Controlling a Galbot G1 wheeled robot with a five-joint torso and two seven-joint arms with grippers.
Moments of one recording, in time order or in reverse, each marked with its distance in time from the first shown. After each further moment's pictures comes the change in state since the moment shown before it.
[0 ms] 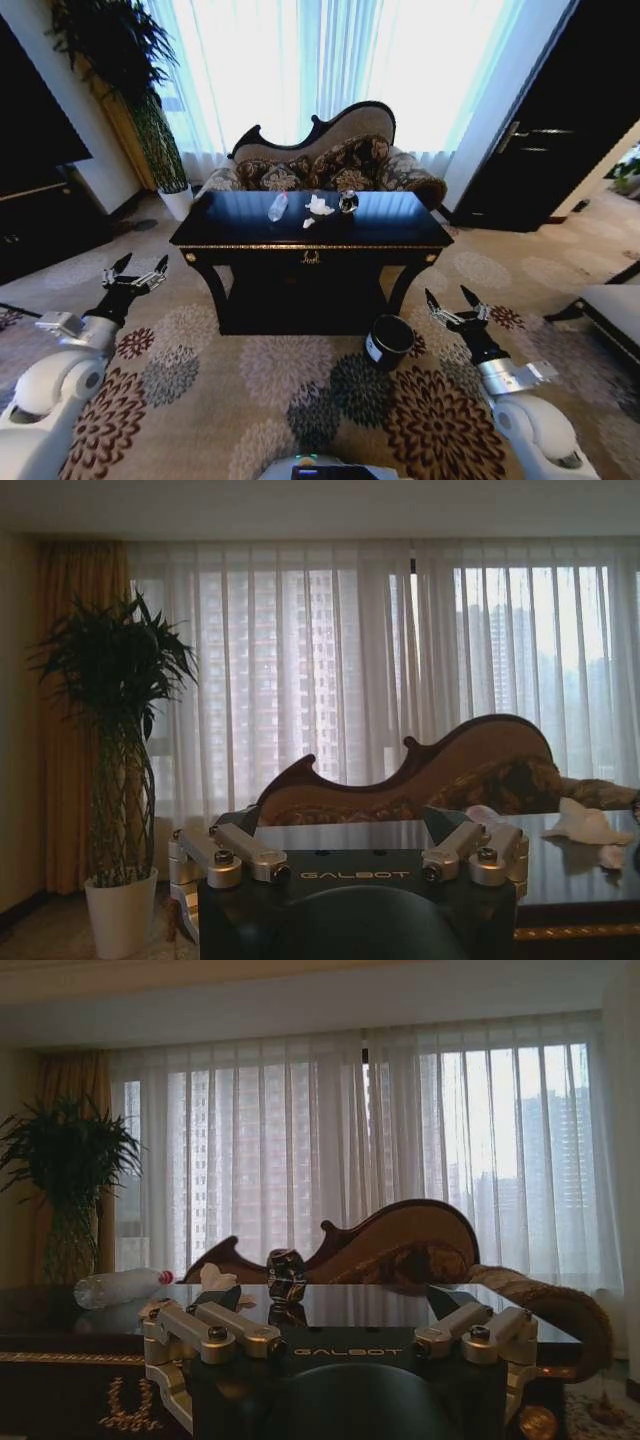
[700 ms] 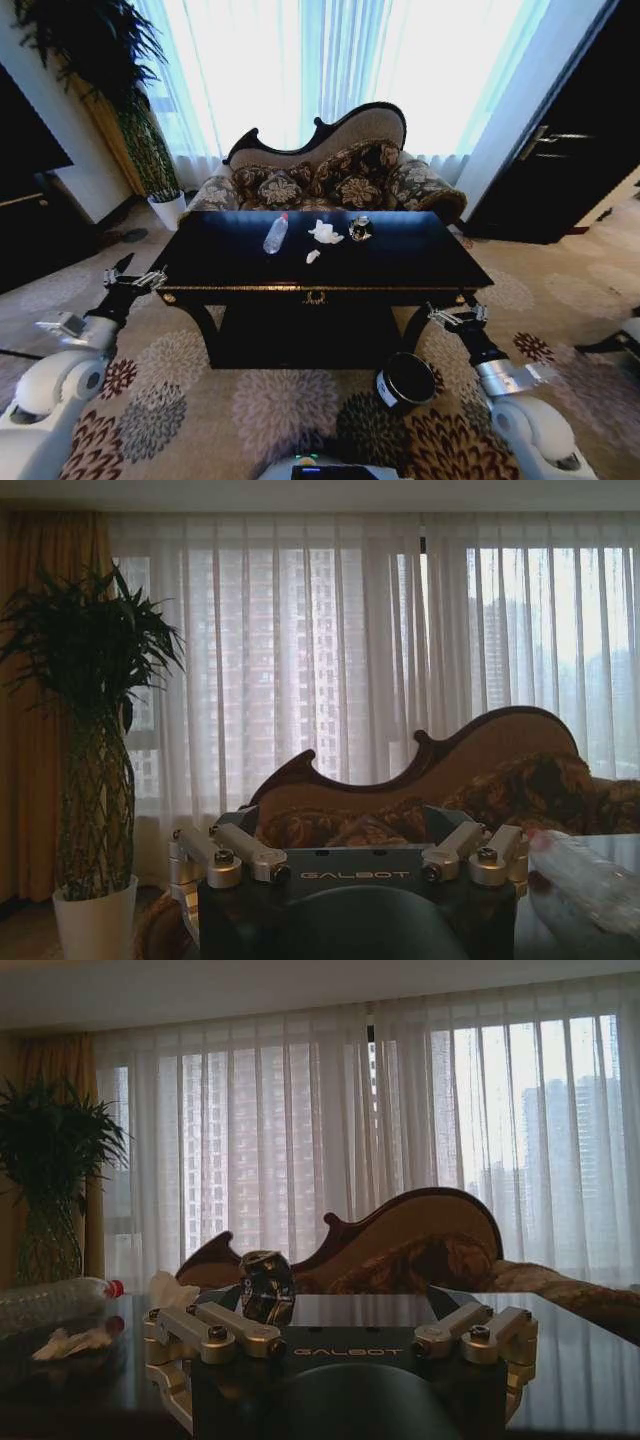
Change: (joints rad) left arm -0.006 -0.003 0.006 -0.010 -0.006 0.013 -0.004; right arm 0.003 0.006 -0.019 0.014 -0.006 -0.005 0.003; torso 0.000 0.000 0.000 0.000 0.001
